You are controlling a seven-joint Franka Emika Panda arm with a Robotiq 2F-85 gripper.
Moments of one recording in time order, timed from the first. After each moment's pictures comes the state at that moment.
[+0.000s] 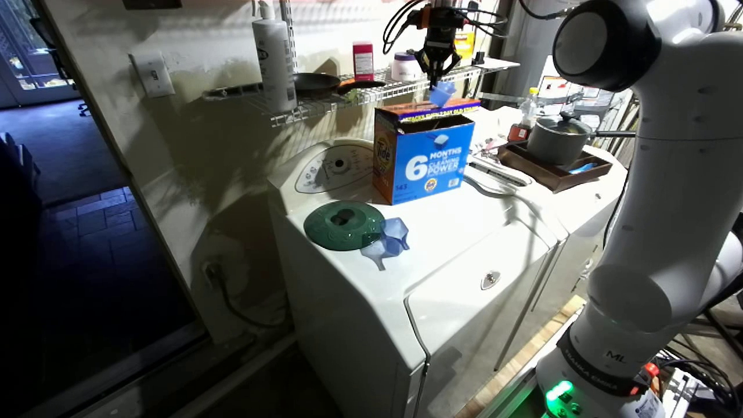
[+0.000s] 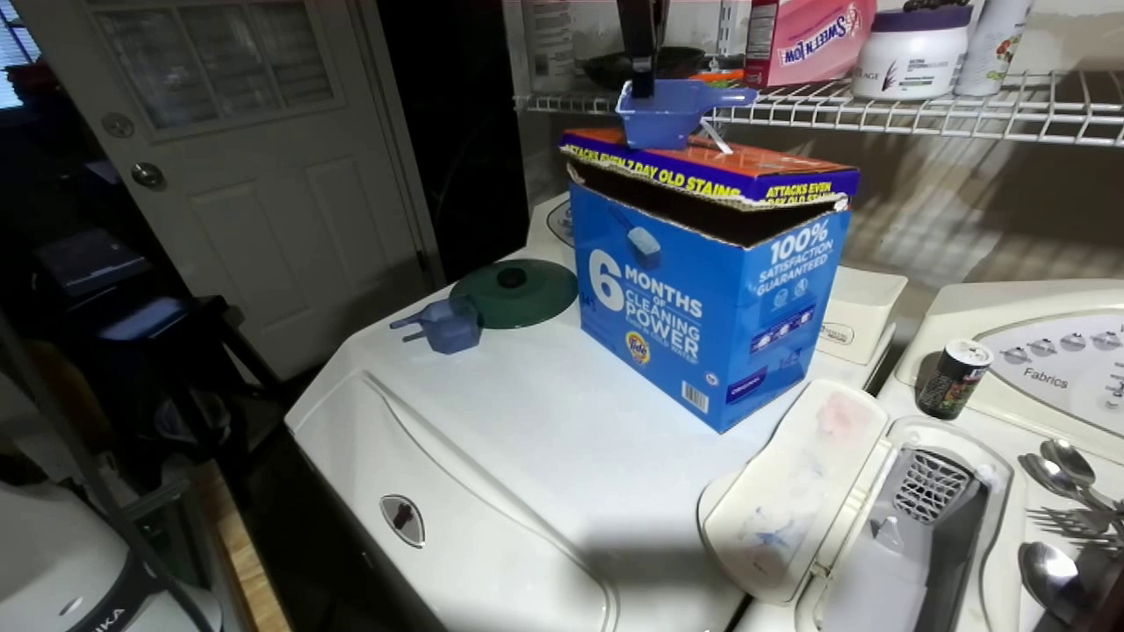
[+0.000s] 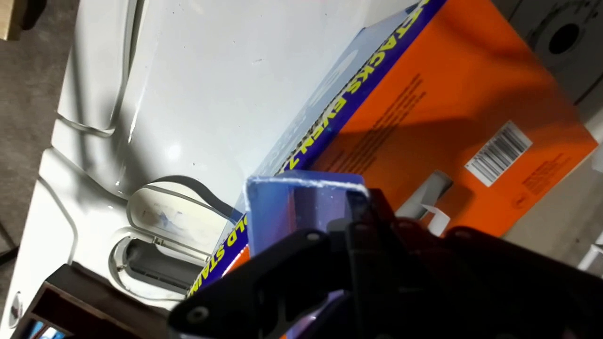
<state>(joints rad) -0.14 0.31 -0.15 -1.18 0.04 1.50 0.87</state>
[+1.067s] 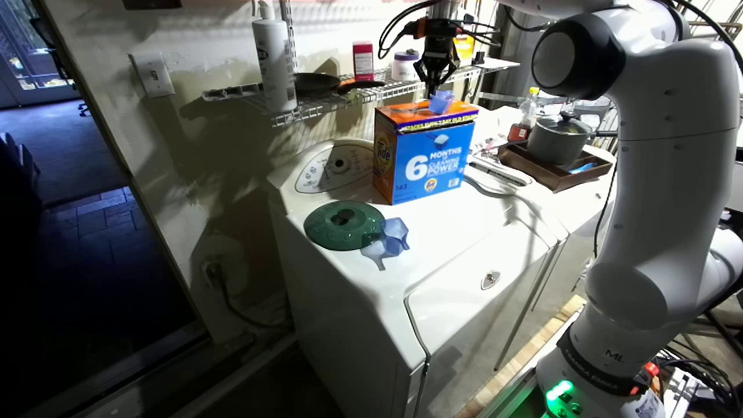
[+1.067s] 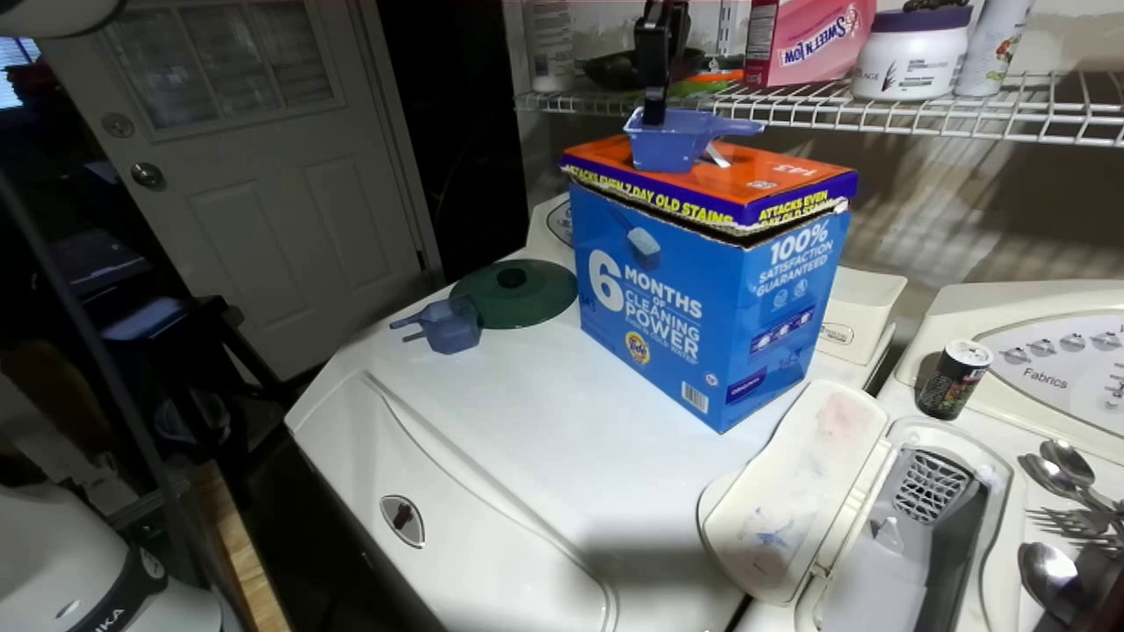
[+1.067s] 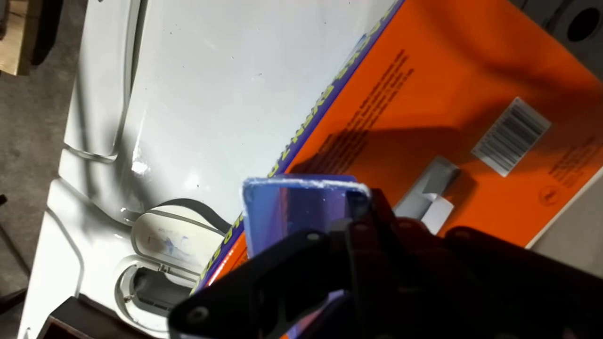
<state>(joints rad) -0.18 0.42 -0.14 -1.07 0.09 1.43 0.91</state>
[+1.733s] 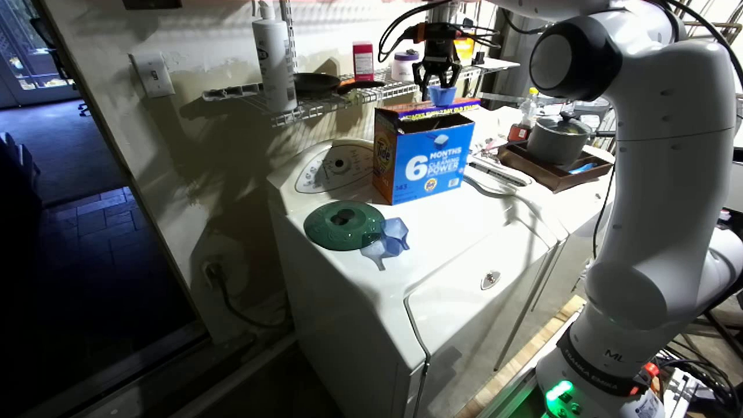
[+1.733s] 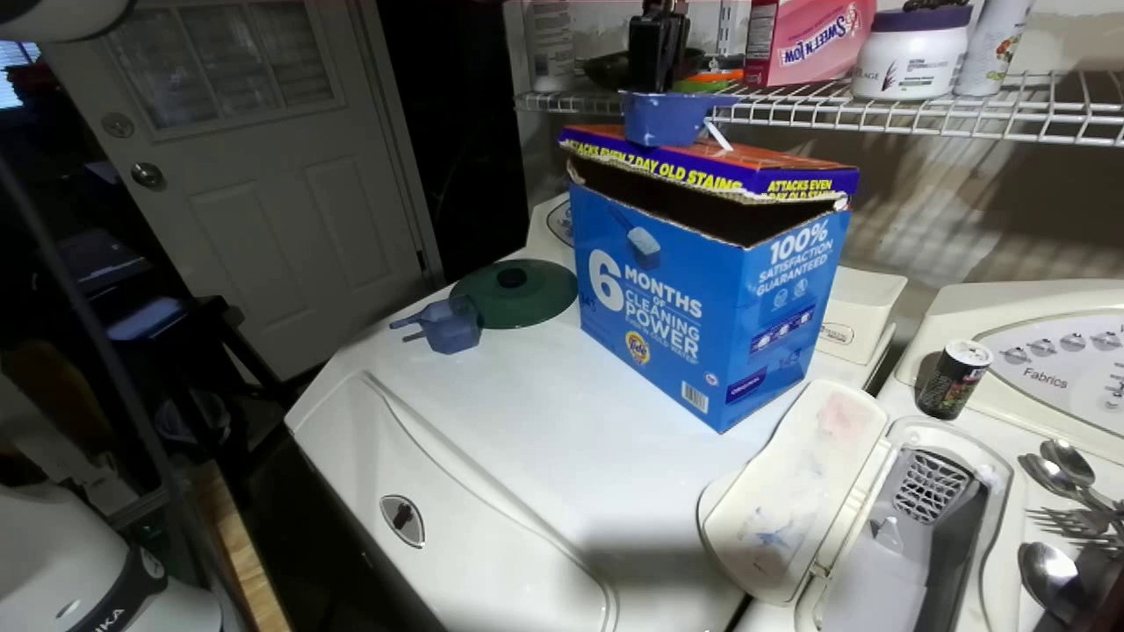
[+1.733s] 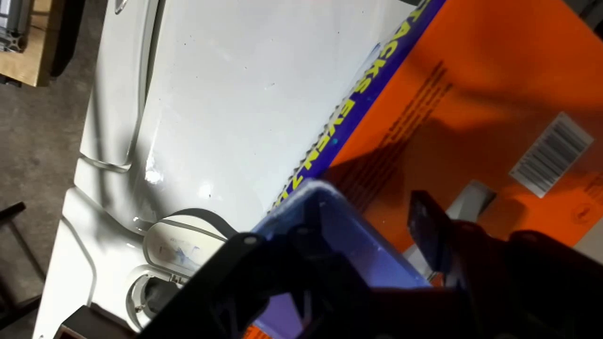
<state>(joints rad) -0.18 0.43 -0.14 -1.07 0.09 1.40 0.92</state>
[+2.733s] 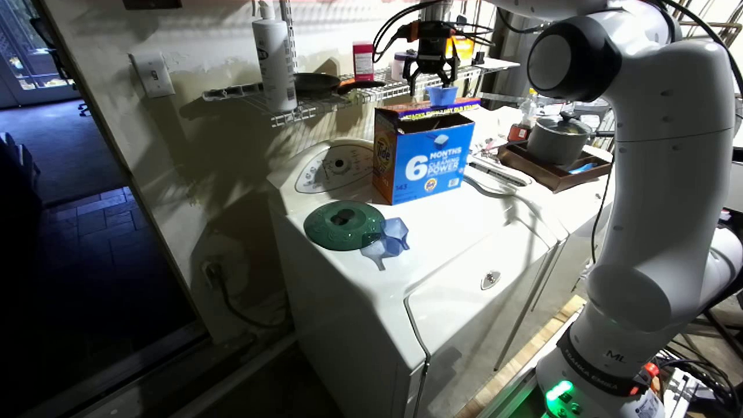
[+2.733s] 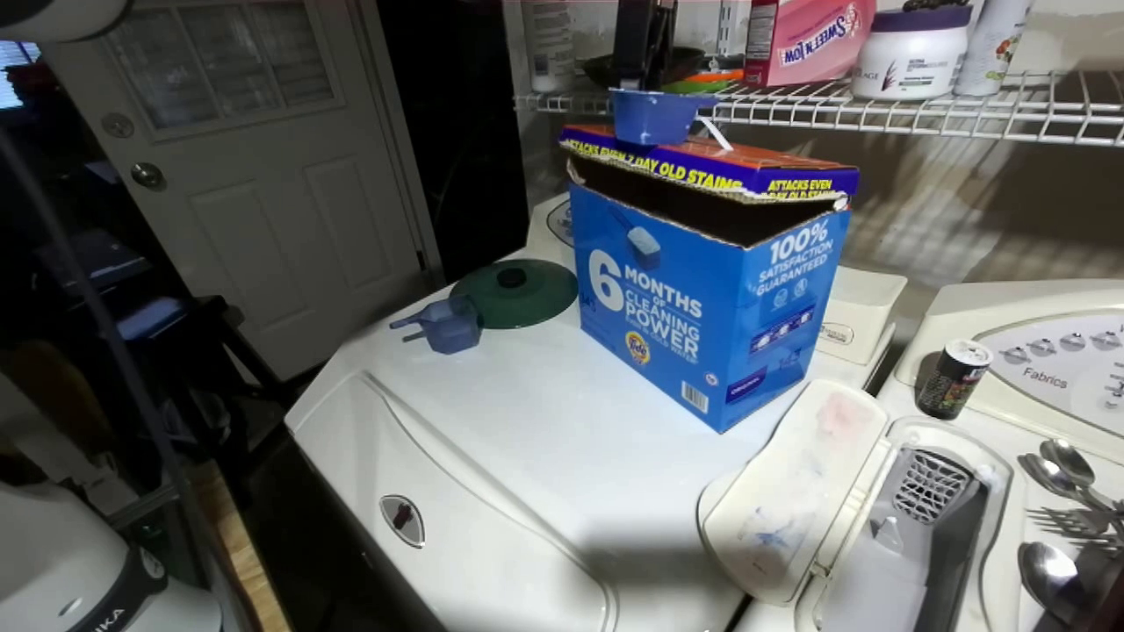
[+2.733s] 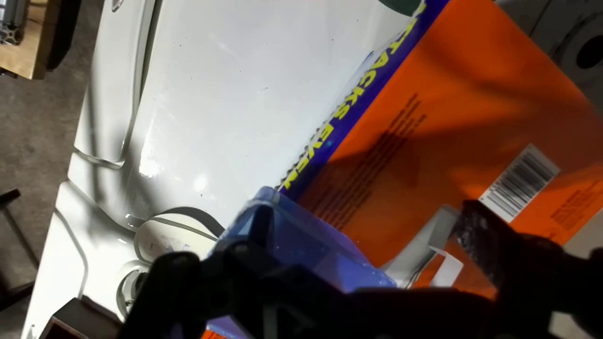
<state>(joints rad) -0.15 0.43 -0.14 -1.05 0.07 1.40 0.92</state>
